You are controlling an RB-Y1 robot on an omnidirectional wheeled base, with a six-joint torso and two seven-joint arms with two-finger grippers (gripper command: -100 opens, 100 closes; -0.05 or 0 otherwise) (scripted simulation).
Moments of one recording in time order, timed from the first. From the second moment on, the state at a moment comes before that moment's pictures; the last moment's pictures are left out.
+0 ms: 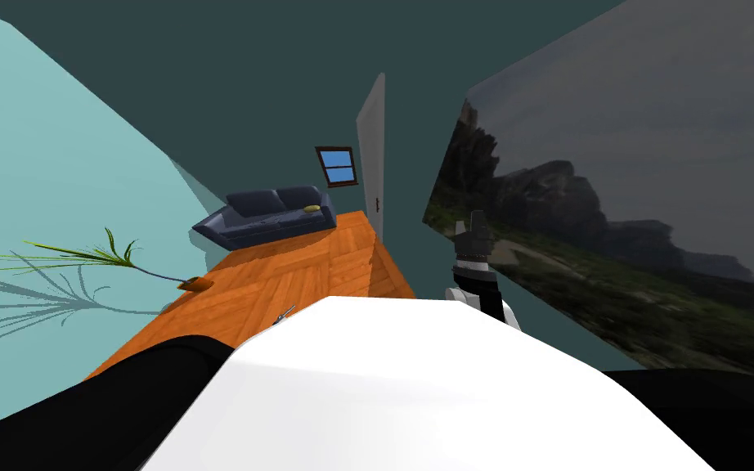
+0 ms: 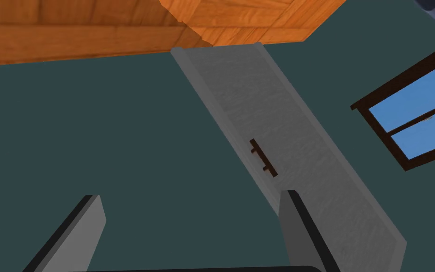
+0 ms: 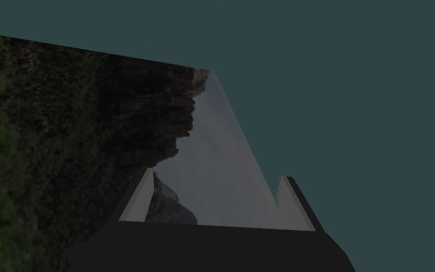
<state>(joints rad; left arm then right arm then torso) 0.96 0.35 0.41 -1.62 -0.97 -0.76 -0.95 0.50 -0.02 -0.03 -2.38 0.09 -0.37 0.06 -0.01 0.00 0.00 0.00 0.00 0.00</state>
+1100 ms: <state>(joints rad) 1.04 0.37 0.44 -1.44 -1.17 -0.76 -1.10 0.50 -0.02 -0.03 -2.38 0.09 -0.37 0.06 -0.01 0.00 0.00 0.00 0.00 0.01</state>
